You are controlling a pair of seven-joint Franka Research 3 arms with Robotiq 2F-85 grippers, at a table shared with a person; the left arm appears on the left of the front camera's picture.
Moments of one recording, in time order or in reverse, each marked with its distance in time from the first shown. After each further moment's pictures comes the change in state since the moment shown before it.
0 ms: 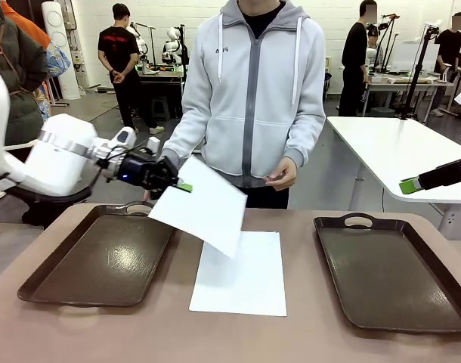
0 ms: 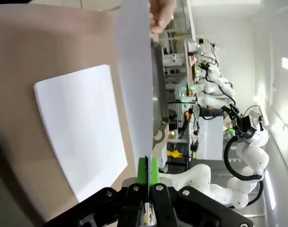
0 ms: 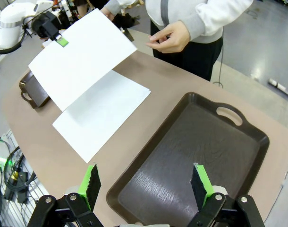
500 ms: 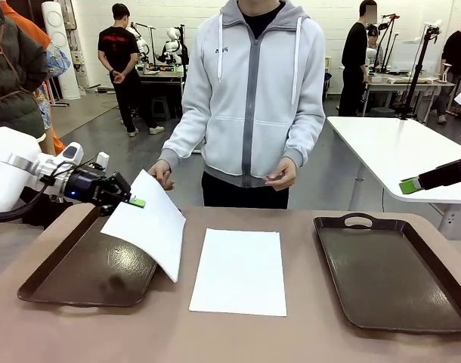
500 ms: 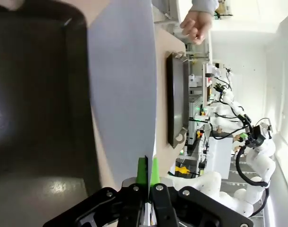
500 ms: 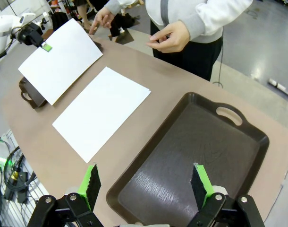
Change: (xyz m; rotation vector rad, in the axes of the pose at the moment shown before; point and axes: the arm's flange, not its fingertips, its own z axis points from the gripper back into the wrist) left arm -0.054 0.059 0.095 0.092 -0.103 0.092; right arm 0.000 0.000 0.000 -0.001 0.000 0.000
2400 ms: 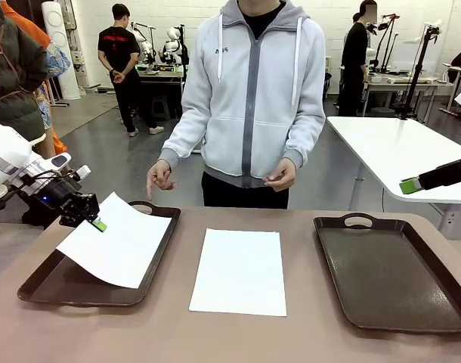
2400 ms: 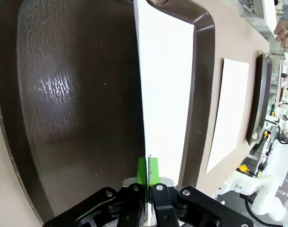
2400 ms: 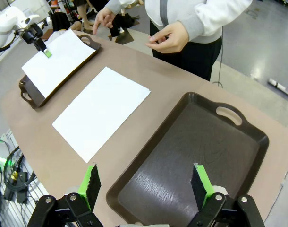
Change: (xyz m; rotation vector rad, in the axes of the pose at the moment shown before) left arm 0.029 0.054 0.052 0.420 0.087 0.012; right arm 0.000 0.000 0.000 -0.001 0.000 -0.001
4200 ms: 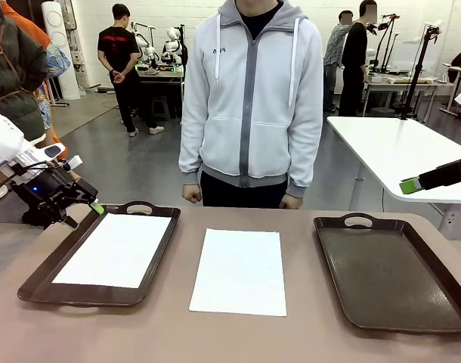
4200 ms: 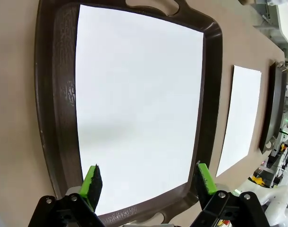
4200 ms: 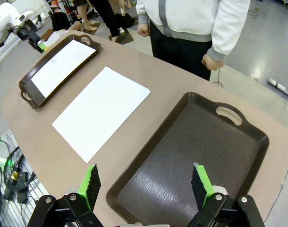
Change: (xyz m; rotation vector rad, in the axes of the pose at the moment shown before) left arm -0.013 -0.018 0.031 0.126 -0.064 0.000; right arm 0.000 0.000 0.000 0.000 0.000 0.000
